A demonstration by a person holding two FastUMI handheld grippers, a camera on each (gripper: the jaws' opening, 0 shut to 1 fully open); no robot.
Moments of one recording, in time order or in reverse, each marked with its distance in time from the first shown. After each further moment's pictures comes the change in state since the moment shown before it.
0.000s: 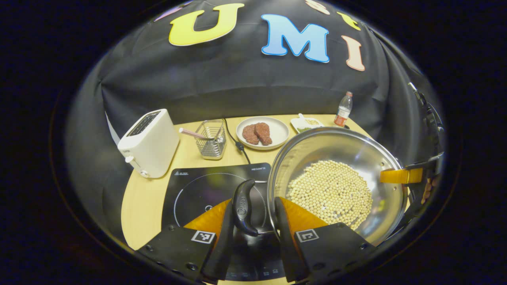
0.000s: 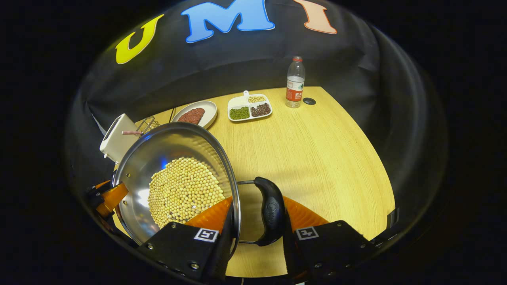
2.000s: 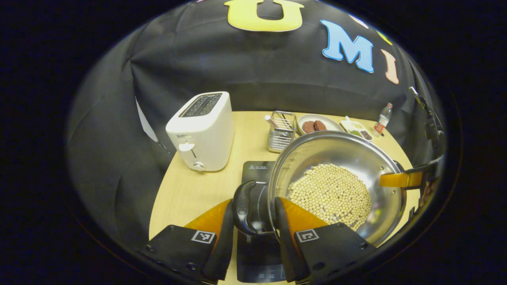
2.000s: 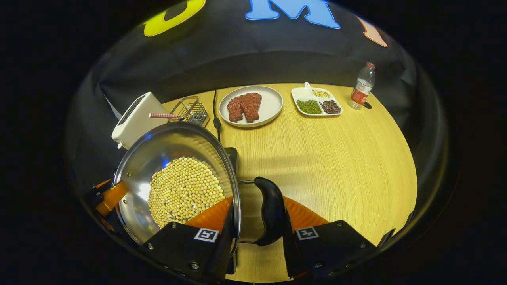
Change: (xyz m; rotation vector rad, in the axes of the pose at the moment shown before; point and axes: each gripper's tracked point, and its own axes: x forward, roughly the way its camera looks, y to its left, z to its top) left arm 0.005 0.197 -0.021 -0.104 0.050 0.118; right arm 0.051 0.175 0.005 -0.100 0.093 0.105
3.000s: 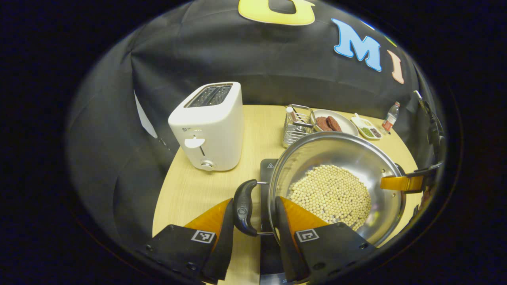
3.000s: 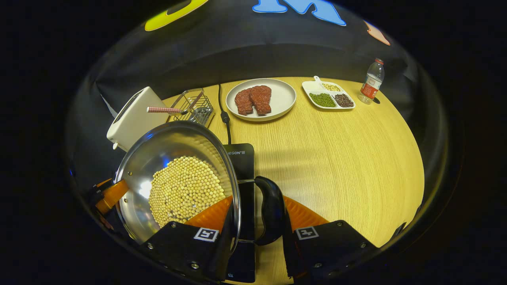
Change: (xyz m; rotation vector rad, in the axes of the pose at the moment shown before) left arm 0.037 0.037 -0.012 -0.004 0.011 -0.005; right arm 0.034 0.033 -0.004 0.027 0.003 -0.005
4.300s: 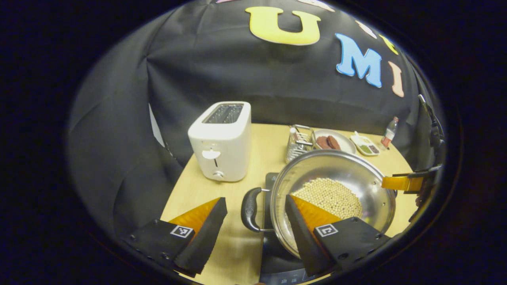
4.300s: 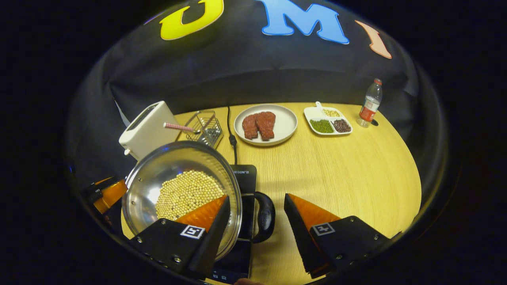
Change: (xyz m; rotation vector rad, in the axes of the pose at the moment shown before) left arm -0.063 0.014 0.035 -0.066 -0.192 0.054; right arm -0.046 -0.004 0.041 -0.060 -0.248 0.047
